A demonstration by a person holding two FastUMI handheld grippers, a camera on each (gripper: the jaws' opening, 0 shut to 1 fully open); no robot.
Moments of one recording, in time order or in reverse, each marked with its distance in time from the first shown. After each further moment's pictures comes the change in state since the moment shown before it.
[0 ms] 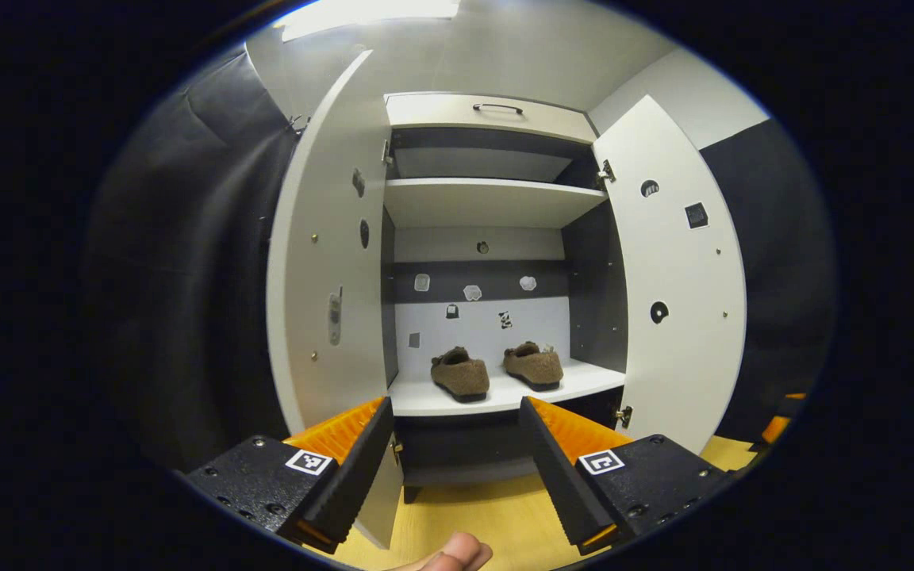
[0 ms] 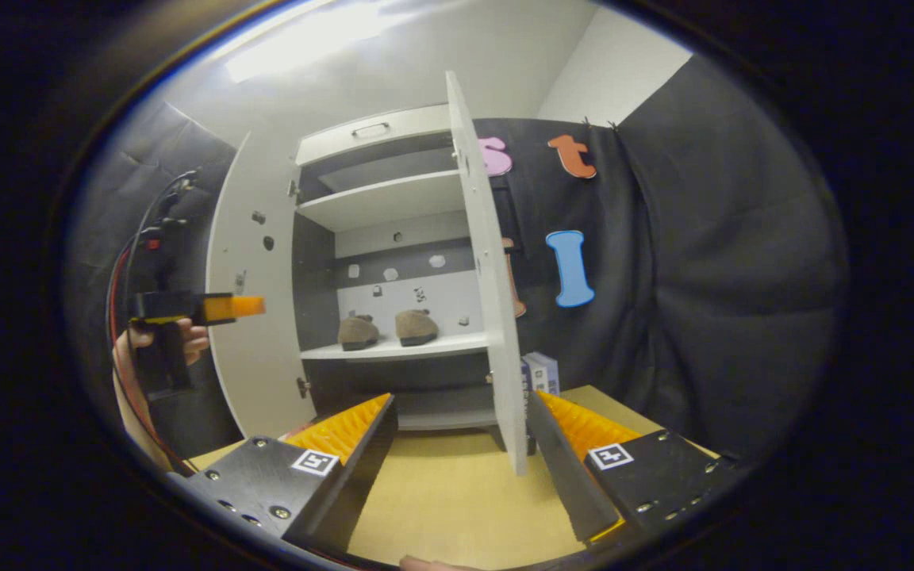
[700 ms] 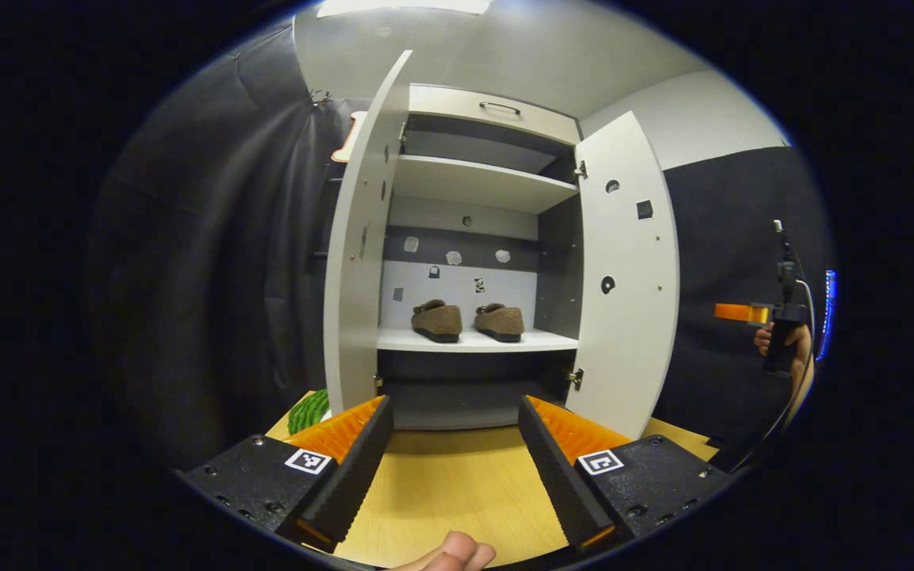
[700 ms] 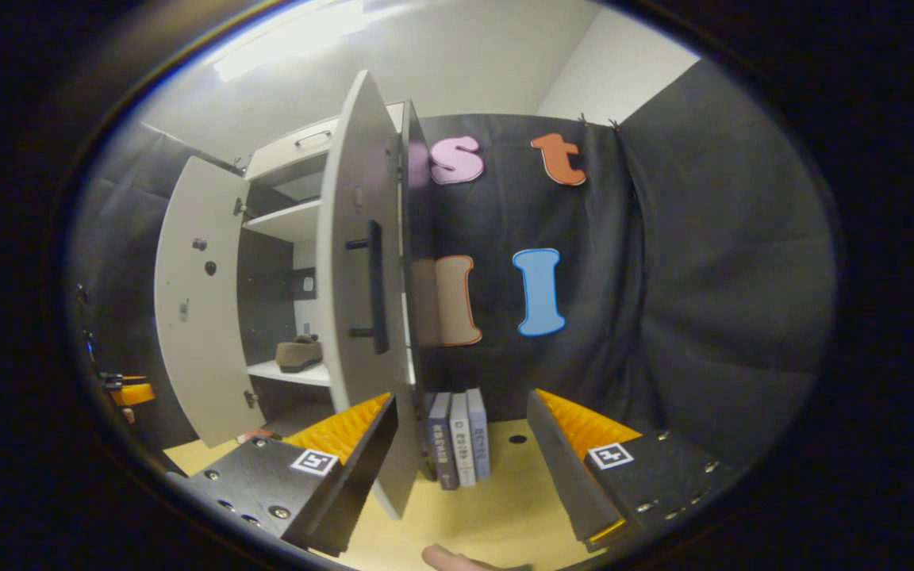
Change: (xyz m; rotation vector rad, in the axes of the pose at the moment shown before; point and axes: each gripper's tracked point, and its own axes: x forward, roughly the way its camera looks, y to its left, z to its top) left arm -0.095 -0.023 -0.052 -0.108 0.052 -0.134; right arm 0.112 -0.165 0.111 -0.080 0.025 0.009
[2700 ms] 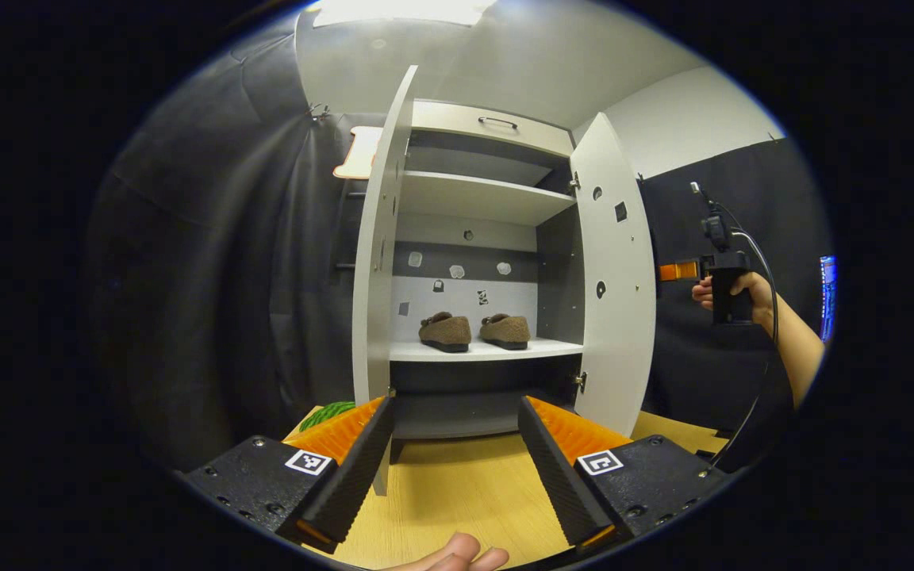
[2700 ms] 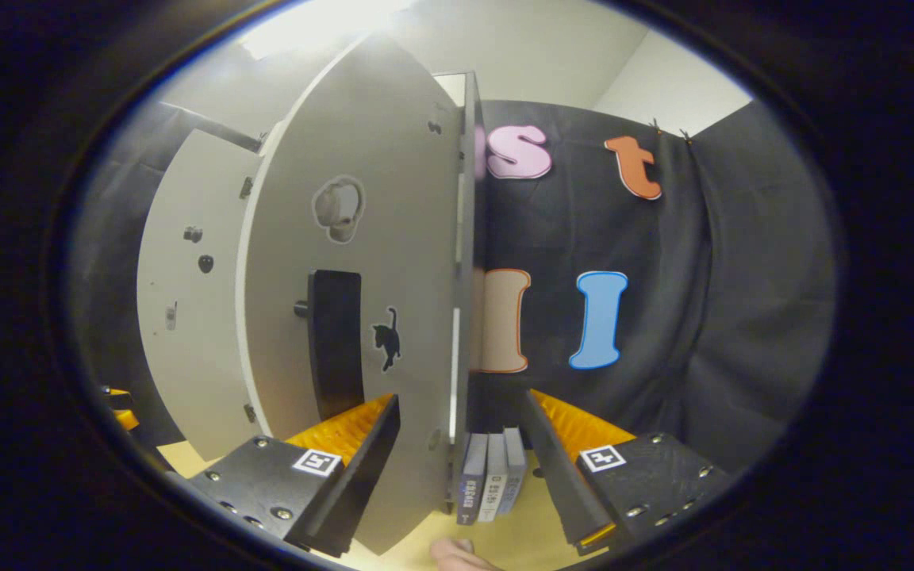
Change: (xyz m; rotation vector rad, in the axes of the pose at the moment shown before) left arm -0.019 0.030 -0.004 0.031 -0.053 0.024; right arm 0.106 0.135 0.050 -0.078 0.046 0.127
